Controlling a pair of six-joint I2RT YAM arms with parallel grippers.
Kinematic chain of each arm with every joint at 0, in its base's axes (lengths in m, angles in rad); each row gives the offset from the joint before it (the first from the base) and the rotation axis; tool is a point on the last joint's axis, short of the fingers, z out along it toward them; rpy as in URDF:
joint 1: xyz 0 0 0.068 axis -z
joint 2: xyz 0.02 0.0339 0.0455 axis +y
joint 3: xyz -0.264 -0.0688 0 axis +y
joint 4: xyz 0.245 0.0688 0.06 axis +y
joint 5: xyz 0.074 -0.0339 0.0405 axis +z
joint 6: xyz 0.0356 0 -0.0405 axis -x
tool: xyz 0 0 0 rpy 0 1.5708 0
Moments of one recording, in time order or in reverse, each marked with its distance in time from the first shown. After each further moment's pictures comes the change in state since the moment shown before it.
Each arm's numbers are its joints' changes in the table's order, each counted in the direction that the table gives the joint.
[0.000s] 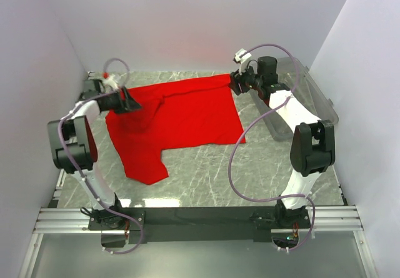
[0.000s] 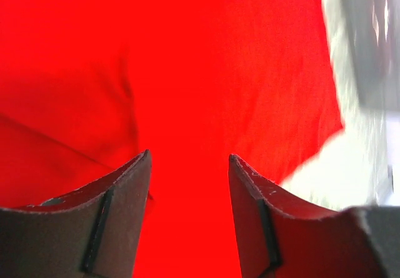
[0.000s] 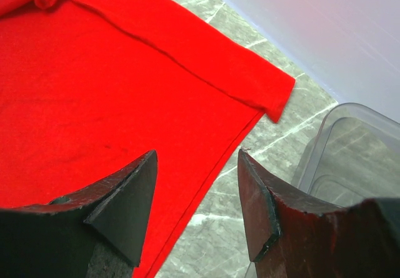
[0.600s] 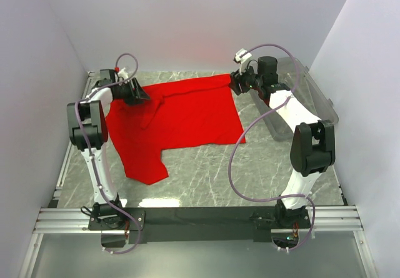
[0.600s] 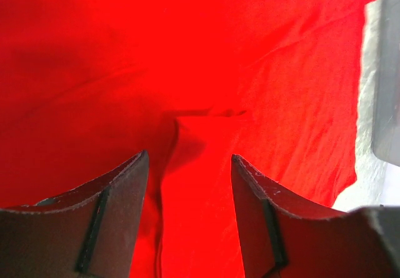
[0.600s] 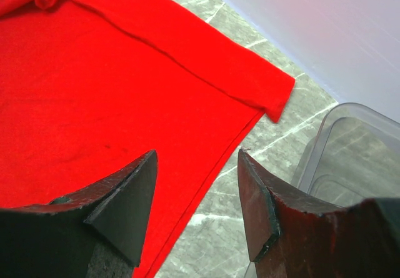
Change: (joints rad) left arm 0.061 0.358 -0.410 0.025 0.122 0.168; right arm 0.003 0.000 0.000 0.000 0.003 0.000
